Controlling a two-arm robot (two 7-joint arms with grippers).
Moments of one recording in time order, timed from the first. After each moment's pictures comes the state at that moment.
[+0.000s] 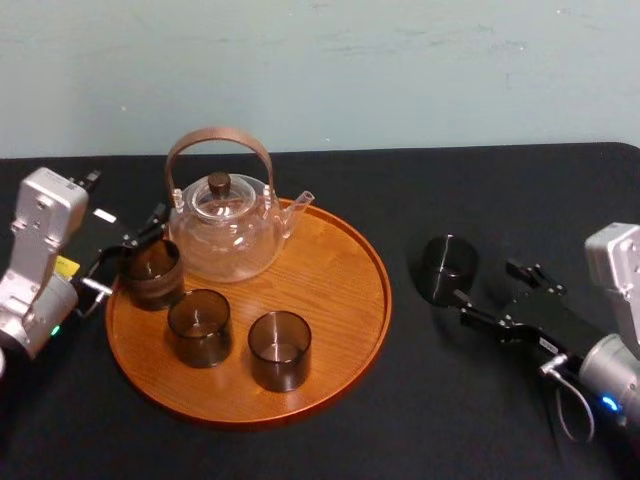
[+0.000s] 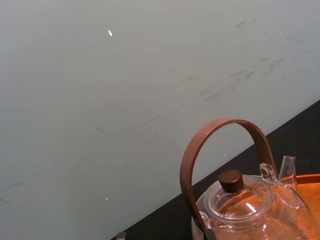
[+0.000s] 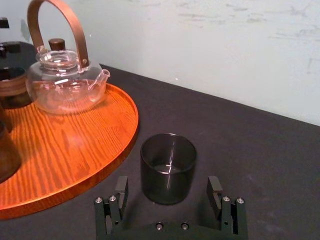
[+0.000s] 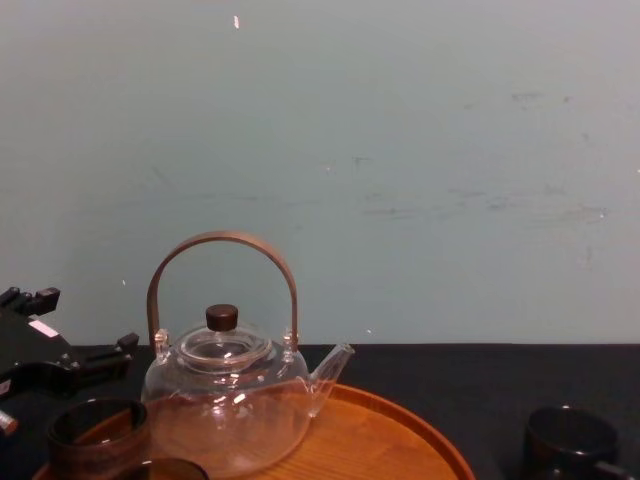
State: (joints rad) left arm -0.20 0.60 0.45 -1.41 -0.25 -0.12 0.03; right arm -0.08 0.46 -0.18 -1.59 0.29 0.06 0.35
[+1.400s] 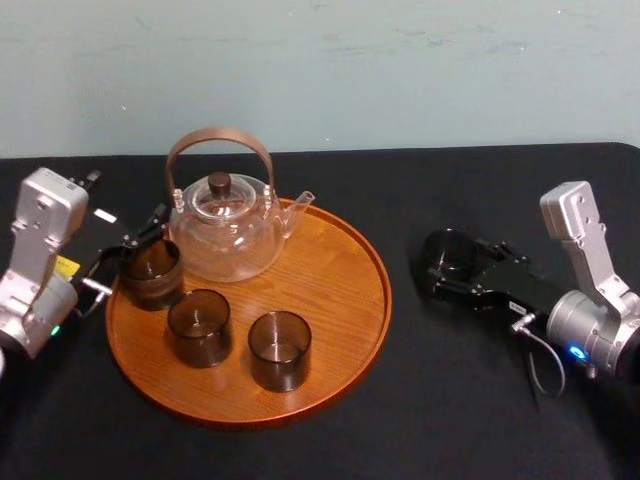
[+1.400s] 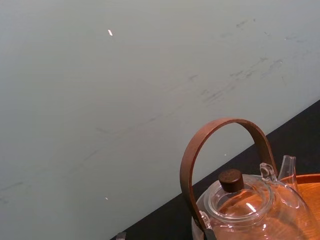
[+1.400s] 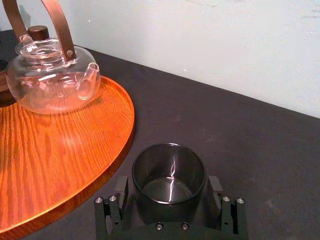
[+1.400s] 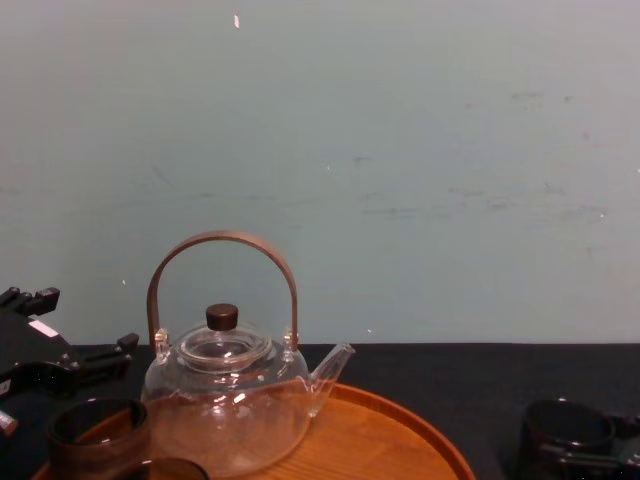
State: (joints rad) left arm -0.20 0.60 0.45 -1.41 -0.25 -0.12 0.03; right arm 0.16 0.44 -0.29 -1.36 0.32 0.12 0.42
